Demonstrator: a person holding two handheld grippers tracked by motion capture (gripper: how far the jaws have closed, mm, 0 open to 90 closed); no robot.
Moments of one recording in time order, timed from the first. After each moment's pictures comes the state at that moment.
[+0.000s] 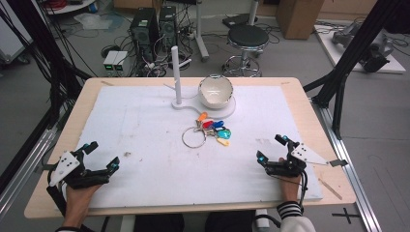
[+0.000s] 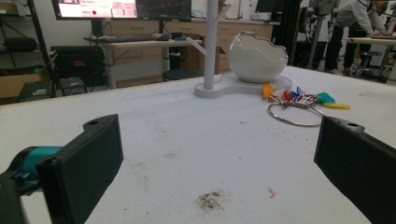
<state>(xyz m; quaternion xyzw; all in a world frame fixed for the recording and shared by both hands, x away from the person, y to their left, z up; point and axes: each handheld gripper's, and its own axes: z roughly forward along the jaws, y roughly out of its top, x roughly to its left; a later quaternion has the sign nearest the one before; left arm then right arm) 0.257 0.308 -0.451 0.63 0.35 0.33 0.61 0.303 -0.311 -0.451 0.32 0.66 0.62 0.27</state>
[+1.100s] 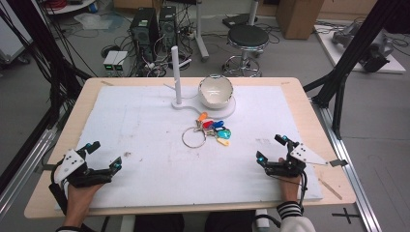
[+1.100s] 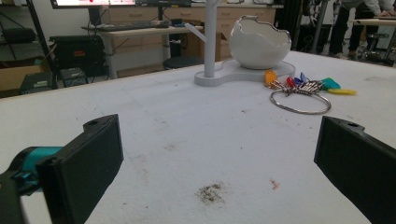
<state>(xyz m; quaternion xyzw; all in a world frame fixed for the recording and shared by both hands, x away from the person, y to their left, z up) 0.261 0.303 -0.449 0.65 0.36 0.33 0.58 0.303 -0.310 -0.451 0.32 0.66 0.62 0.28</state>
